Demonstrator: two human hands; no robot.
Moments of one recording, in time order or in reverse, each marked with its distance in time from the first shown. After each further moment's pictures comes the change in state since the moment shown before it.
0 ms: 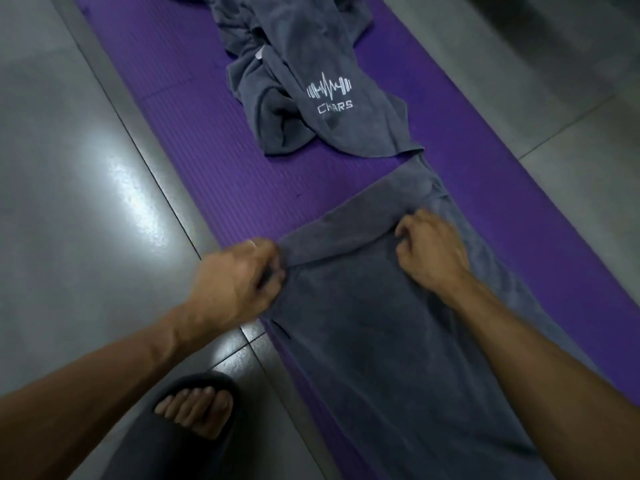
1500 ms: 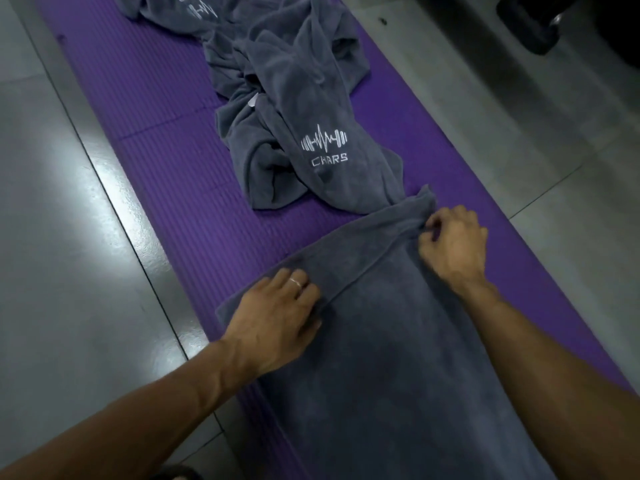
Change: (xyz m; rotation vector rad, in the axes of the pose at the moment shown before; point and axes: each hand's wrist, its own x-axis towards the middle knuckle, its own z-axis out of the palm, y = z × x) left_hand 0.074 0.014 0.042 0.094 -0.133 0.123; right_hand 0.105 0.049 -0.018 -0.040 0.230 0.260
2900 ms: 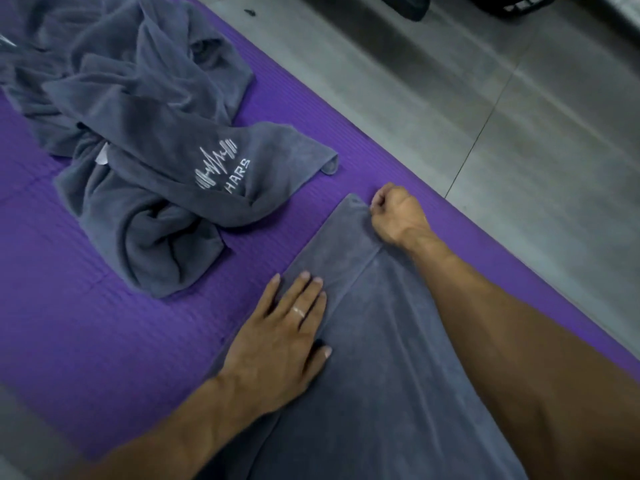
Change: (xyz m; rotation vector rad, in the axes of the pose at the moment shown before) left_hand 0.097 0.000 0.032 0.005 -0.092 0.388; right_hand 0.078 0.012 0.022 0.176 -0.220 0.418
